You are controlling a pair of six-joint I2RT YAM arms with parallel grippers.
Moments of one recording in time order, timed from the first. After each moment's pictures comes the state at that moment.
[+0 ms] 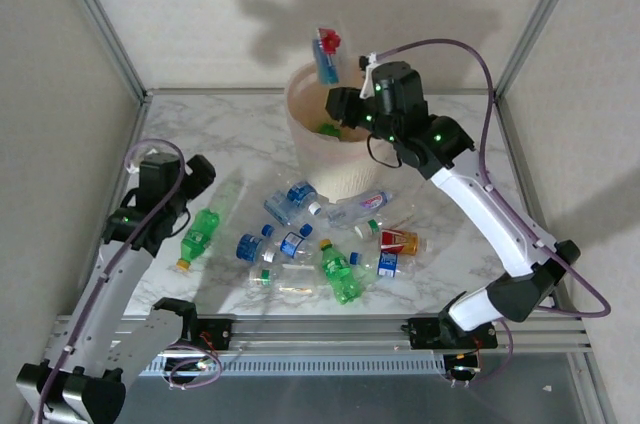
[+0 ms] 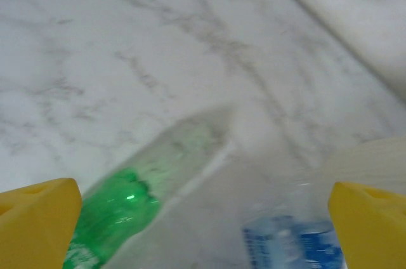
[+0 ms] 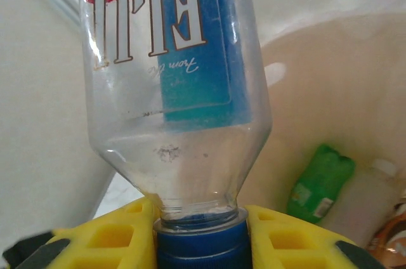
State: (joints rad) left arm -0.14 0.87 0.86 -0.70 -0.27 -0.77; right arm 0.67 1.49 1.74 -0.63 0.03 0.54
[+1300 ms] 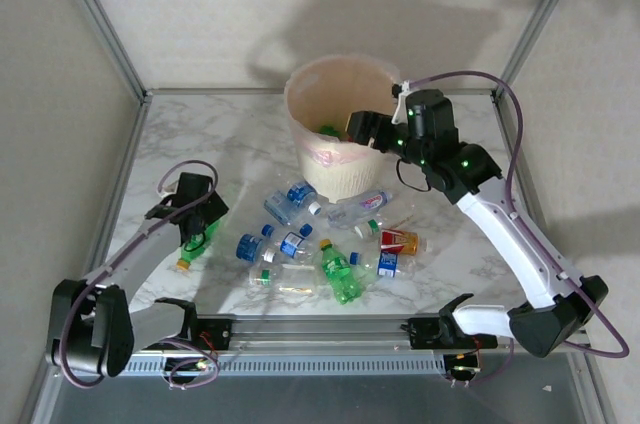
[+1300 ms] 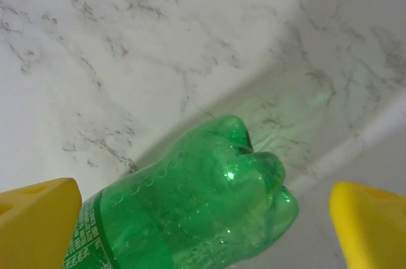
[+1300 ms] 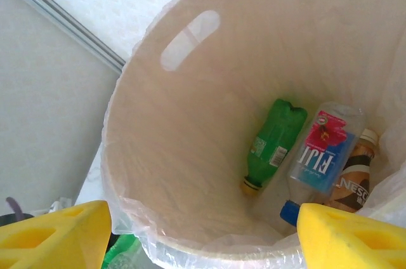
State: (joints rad) left arm -0.13 1.18 0.63 -0.54 -0.27 -0.80; right arm 0.58 1.26 1.42 -0.60 -0.06 0.57
